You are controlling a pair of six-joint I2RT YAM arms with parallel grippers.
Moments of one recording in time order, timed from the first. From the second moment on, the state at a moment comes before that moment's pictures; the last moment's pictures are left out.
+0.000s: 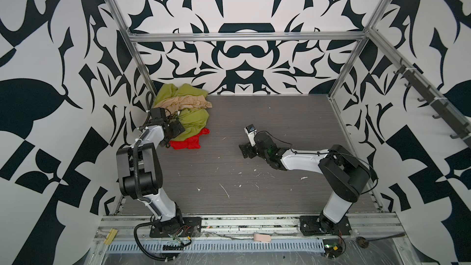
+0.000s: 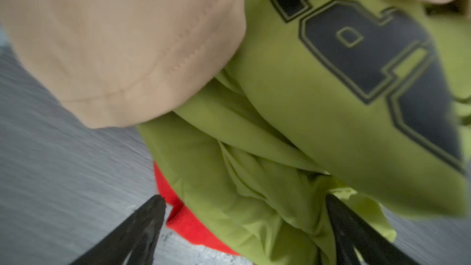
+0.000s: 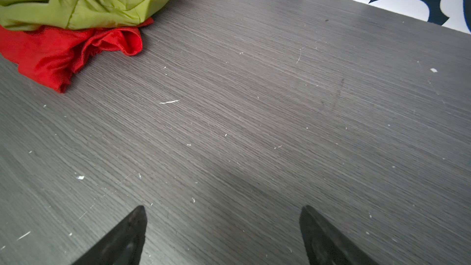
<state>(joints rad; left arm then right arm) 0.18 1.72 1.13 -0.44 0.15 -0.47 0.76 1.74 0.87 0.28 0.15 0.16</state>
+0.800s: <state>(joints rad) 0.15 1.78 1.08 -0.37 0.31 -0.53 0.76 1.79 0.89 0.28 0.07 0.18</state>
